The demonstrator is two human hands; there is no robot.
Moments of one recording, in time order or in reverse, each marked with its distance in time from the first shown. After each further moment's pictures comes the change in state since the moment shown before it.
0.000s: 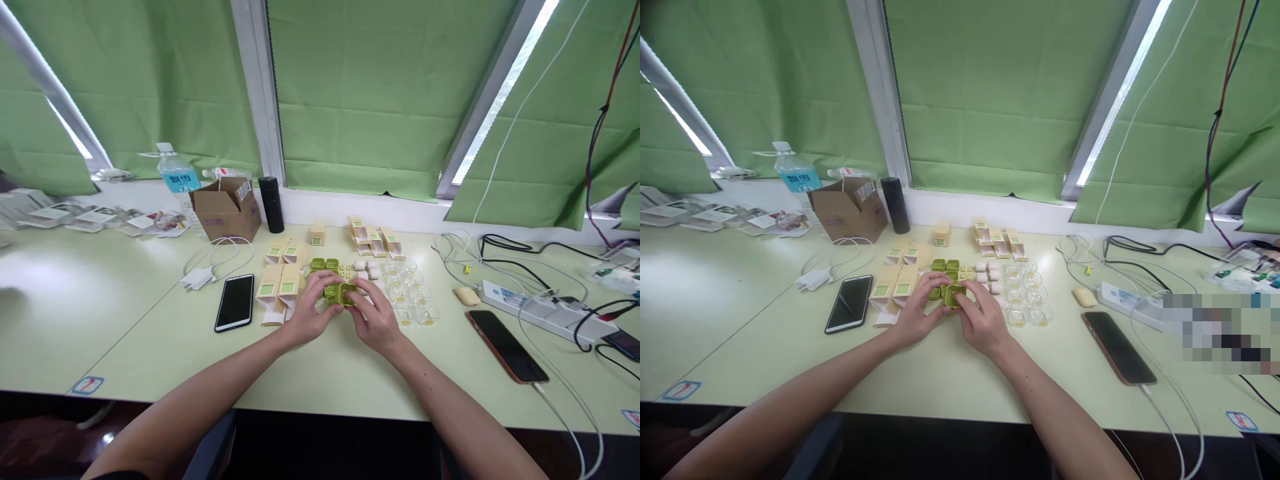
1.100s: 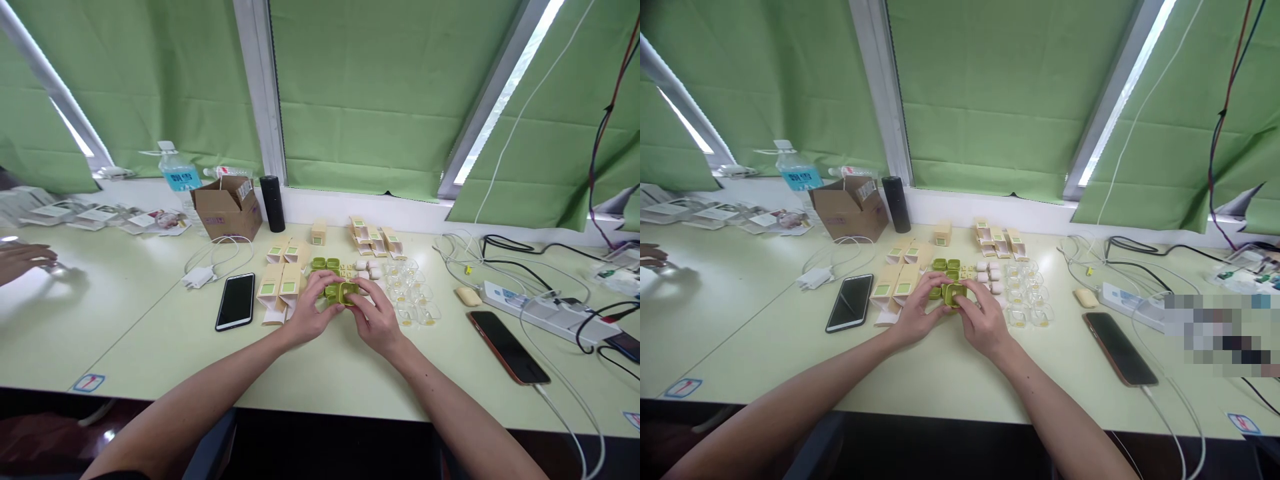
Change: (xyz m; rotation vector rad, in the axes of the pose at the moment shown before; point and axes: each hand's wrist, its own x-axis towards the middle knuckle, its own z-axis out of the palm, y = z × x) left_hand -0.002 -0.005 0.003 -0.054 0.031 -0.004; right_hand 0.003 -0.002 -0.001 0.033 0.021 -0.026
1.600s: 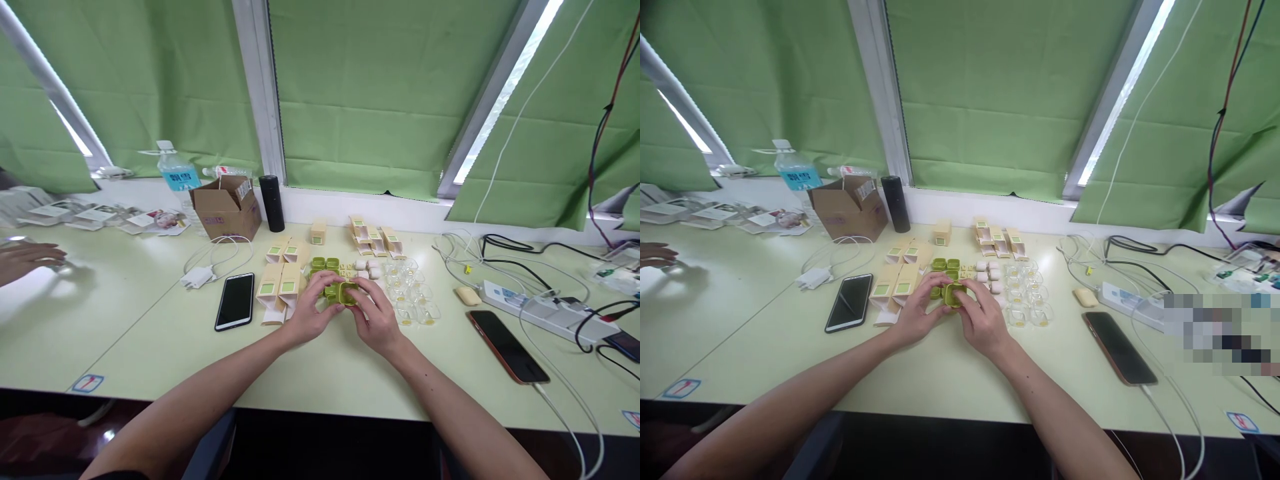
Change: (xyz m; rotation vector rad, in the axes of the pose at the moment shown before) left_hand 0.002 0.000 0.001 -0.055 -0.014 0.009; right_hand -0.001 0.000 0.001 -0.009 -0.002 0.010
